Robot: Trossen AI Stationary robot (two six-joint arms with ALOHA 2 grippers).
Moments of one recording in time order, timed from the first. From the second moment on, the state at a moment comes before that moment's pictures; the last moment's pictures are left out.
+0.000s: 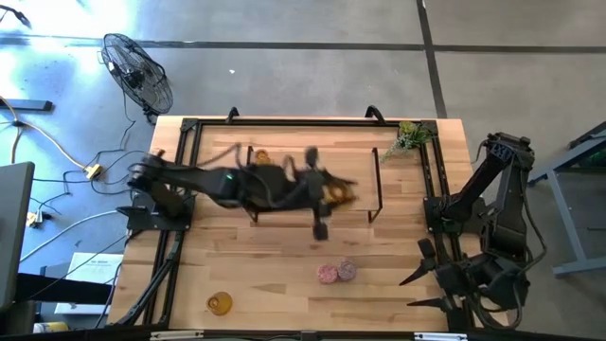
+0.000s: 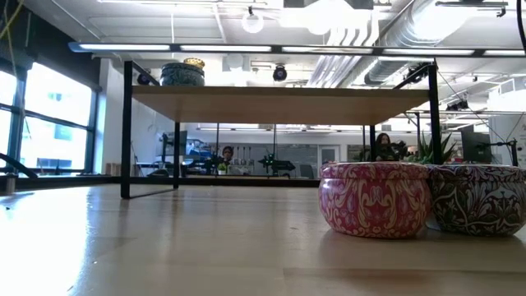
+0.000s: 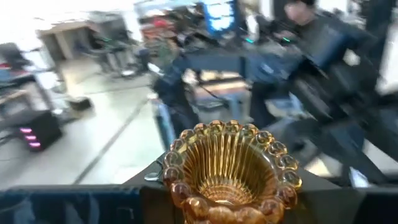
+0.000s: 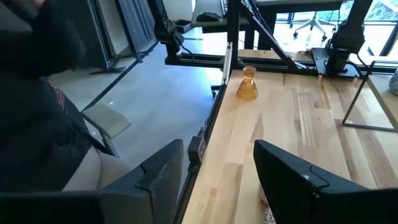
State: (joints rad) left arm -0.26 1.74 1.96 -0.21 -0.43 0.15; right arm 1.18 1.19 1.13 -0.42 0.79 0.49
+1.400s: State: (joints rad) left arm 0.07 1.45 1.09 0.35 -0.35 -0.15; right arm 1.17 1.23 1.13 -0.42 0.82 0.45
